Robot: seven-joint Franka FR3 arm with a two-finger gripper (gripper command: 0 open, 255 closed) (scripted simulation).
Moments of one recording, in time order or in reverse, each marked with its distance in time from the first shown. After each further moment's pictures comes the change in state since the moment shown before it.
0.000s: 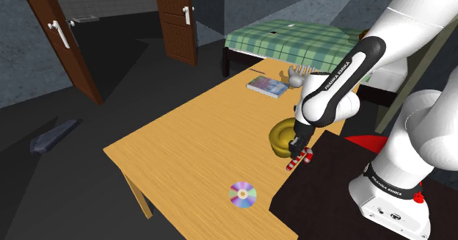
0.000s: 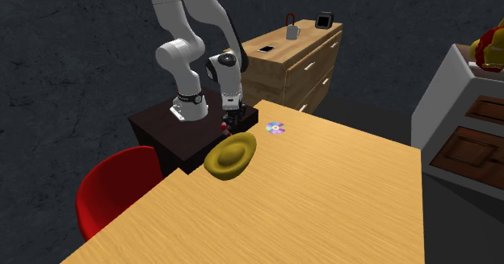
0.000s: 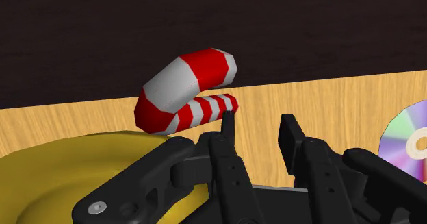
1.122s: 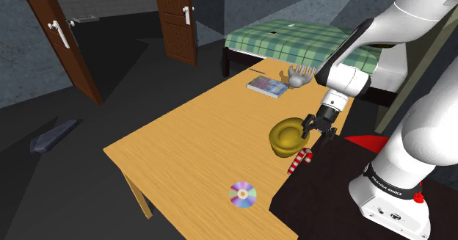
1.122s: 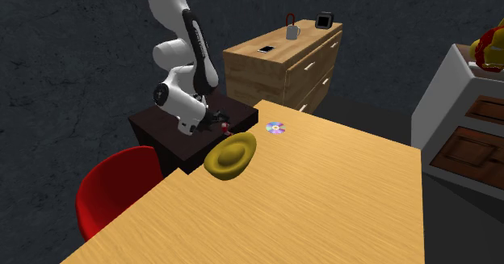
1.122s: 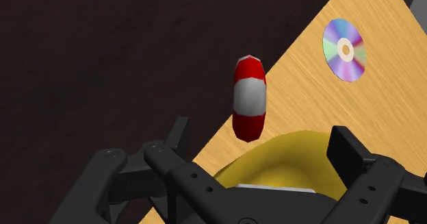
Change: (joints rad) arm -0.275 0.093 -0.452 0.174 0.253 -0.587 -0.266
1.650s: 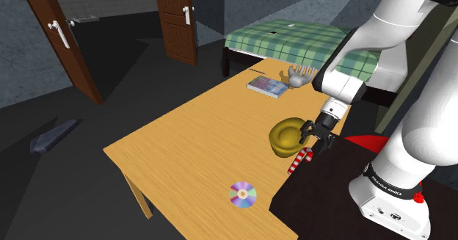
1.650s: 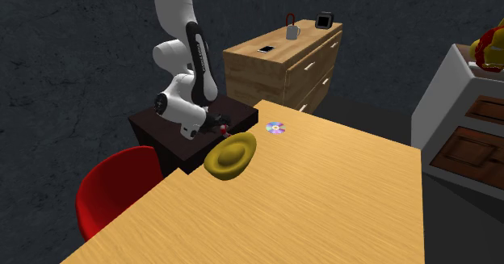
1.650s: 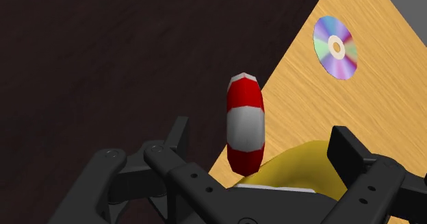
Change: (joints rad) arm 0.007 0.137 0.014 0.013 0.202 -0.034 -0.123
